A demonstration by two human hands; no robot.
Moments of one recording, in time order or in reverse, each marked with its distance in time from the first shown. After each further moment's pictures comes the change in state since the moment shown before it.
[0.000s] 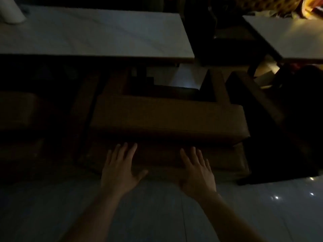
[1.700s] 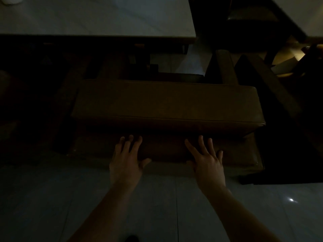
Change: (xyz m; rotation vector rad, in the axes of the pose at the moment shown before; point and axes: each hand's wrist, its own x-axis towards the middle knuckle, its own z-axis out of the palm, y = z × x) left_hand 0.024 0.099 0.092 -0.033 0.204 -0.139; right_hand 0.041 0.123 0.030 -0.022 0.167 -0.057
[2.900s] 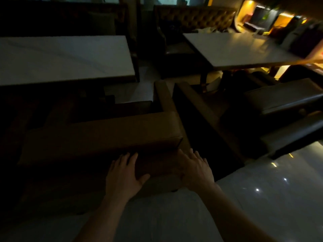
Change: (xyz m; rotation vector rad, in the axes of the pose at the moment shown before) left_hand -0.017 0.189 -0.084 -0.004 -0.276 0.233; right_hand -0.074 0.127 -0.139 0.078 -0.026 0.212
